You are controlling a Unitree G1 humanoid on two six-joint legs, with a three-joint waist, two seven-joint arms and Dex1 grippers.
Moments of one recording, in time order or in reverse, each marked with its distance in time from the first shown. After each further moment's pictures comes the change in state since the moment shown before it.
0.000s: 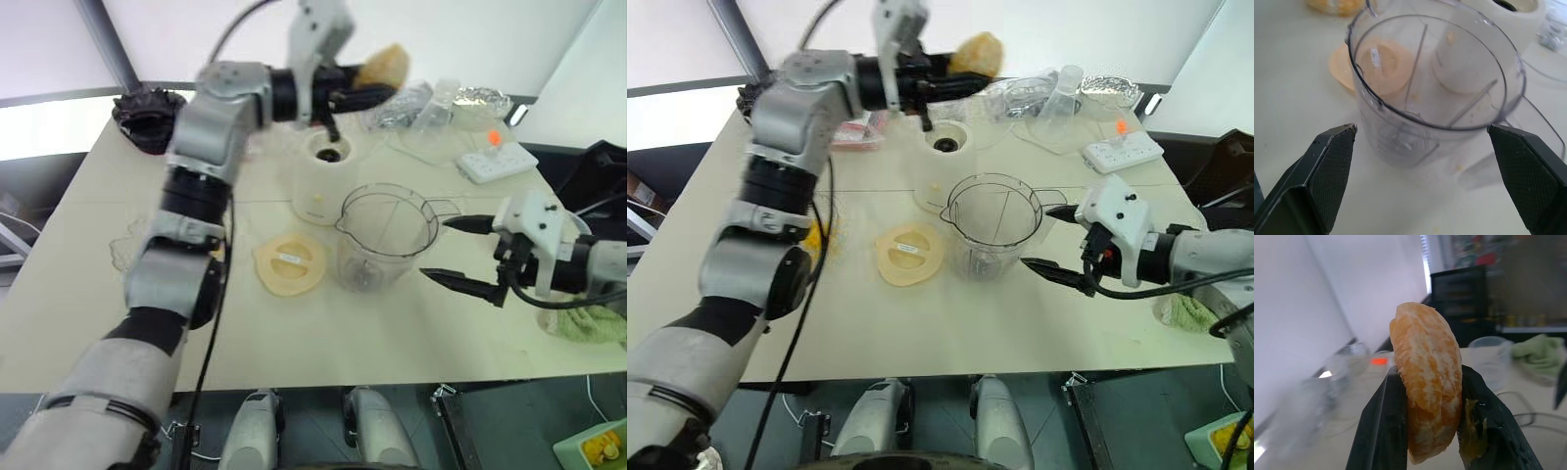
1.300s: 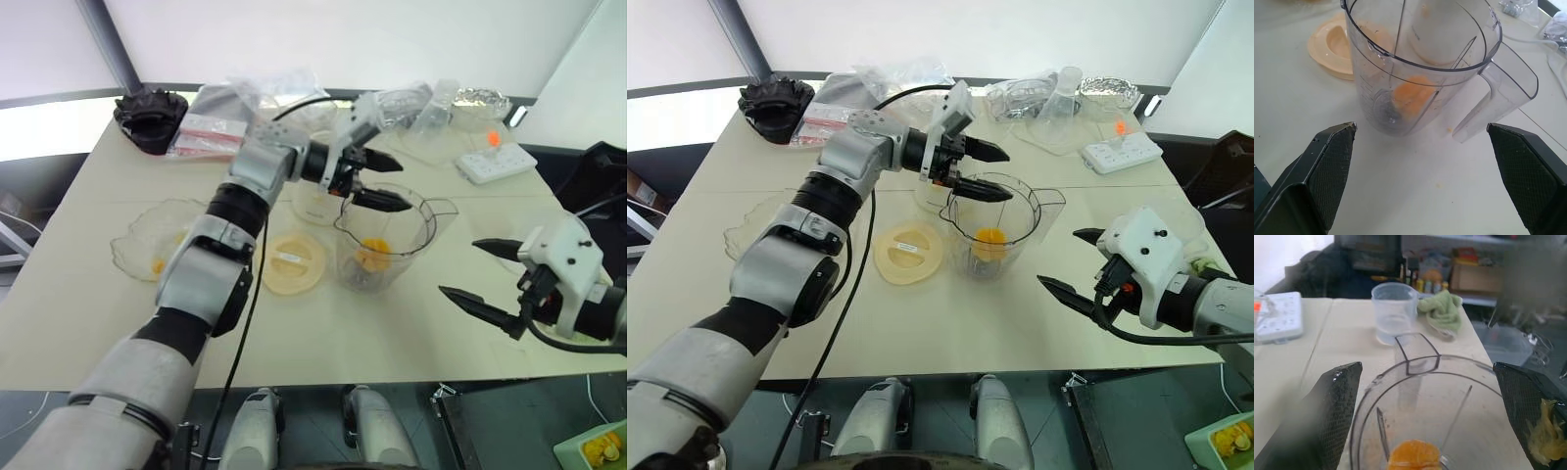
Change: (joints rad) left arm 0.007 -0.039 -0.072 0.264 0.060 0.003 -0.228; right arm 0.254 0.050 -0.240 -0.214 0.099 0.116 -0.163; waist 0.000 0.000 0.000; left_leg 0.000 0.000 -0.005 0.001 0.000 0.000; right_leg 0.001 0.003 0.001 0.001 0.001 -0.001
